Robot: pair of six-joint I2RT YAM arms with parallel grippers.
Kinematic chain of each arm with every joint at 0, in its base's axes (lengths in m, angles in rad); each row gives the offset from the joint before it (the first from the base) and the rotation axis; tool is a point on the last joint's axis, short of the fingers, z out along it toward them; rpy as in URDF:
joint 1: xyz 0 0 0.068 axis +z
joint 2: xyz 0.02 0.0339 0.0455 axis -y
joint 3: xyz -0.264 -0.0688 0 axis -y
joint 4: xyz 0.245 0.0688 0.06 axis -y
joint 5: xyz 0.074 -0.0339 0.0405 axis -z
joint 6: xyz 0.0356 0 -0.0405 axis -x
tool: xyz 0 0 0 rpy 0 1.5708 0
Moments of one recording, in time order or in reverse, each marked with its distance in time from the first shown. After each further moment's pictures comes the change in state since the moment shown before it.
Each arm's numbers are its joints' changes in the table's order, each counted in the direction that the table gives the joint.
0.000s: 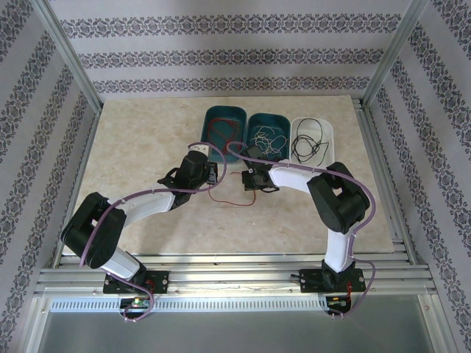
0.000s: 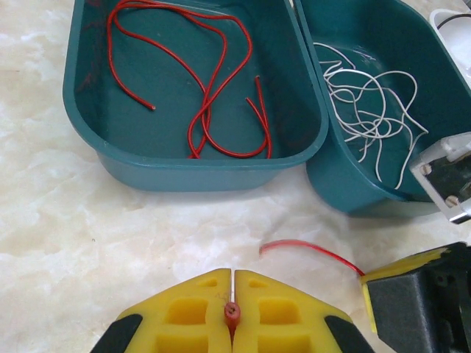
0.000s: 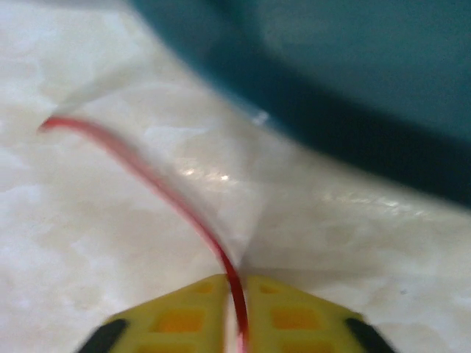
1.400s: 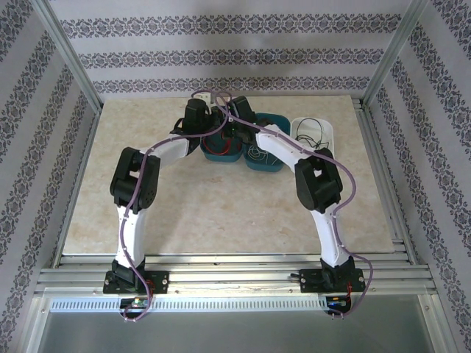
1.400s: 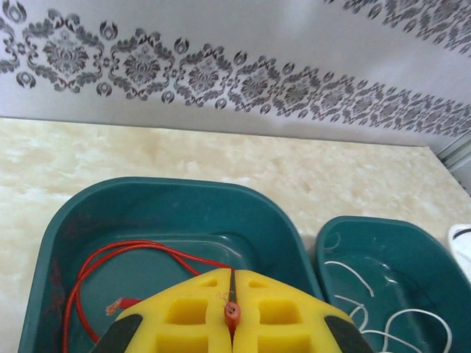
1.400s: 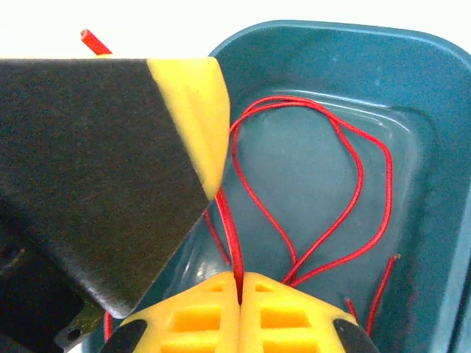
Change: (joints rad) left arm 0.249 -0.624 0.765 0.089 0.243 -0.051; right arm -0.075 -0.328 0.728 0.020 -0.082 0.089
